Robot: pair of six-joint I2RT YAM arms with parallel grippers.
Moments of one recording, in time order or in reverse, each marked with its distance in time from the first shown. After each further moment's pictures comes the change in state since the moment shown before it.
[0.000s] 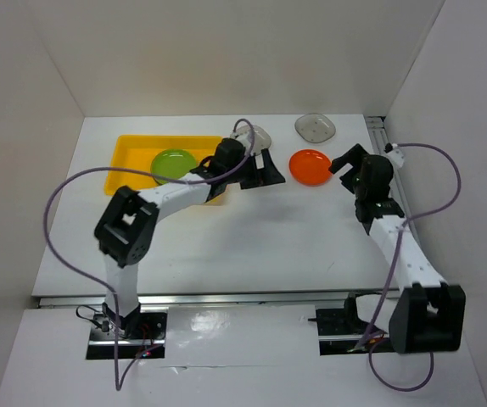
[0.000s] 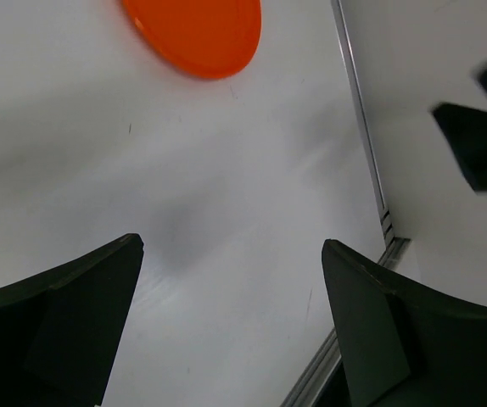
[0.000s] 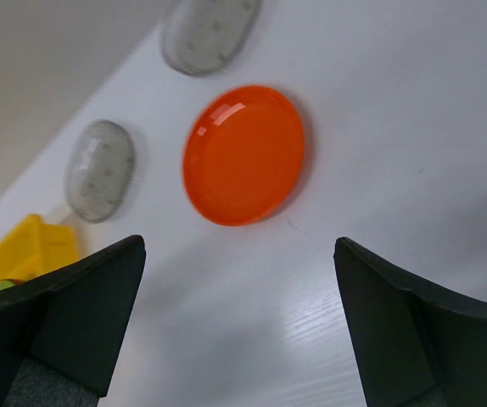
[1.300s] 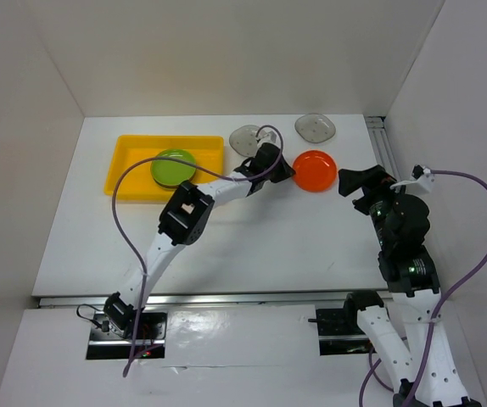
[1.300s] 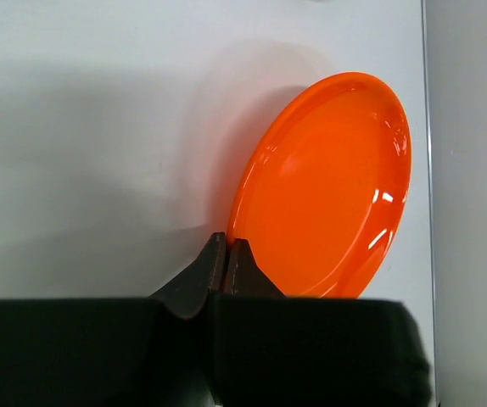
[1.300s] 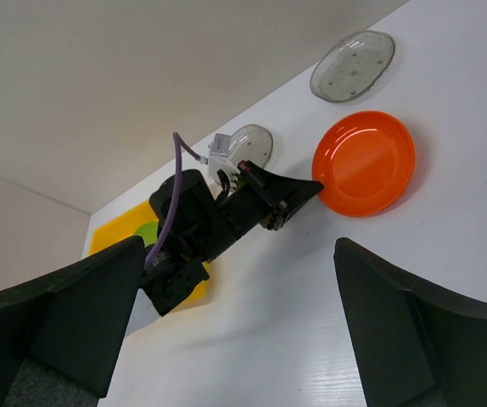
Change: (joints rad) left arm -0.068 0.755 0.787 -0.024 -0.304 -0.169; right arm 0.095 -0.638 0.056 -0.348 -0.074 -0.002
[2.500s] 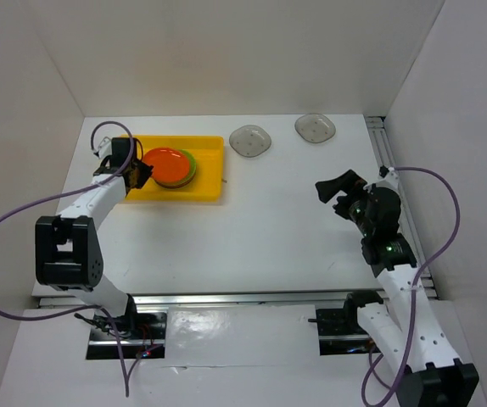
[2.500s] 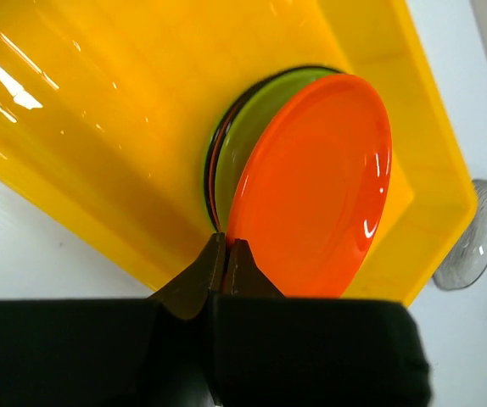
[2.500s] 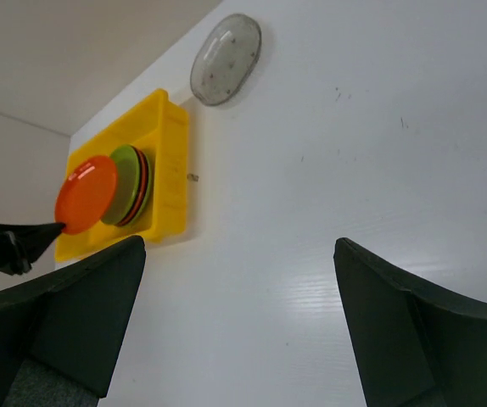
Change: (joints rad) left arm 0.654 -1.033 -0.990 -0.374 -0.209 -0.039; right arm 0.000 0.116 -0.179 0.134 -0.156 0.041
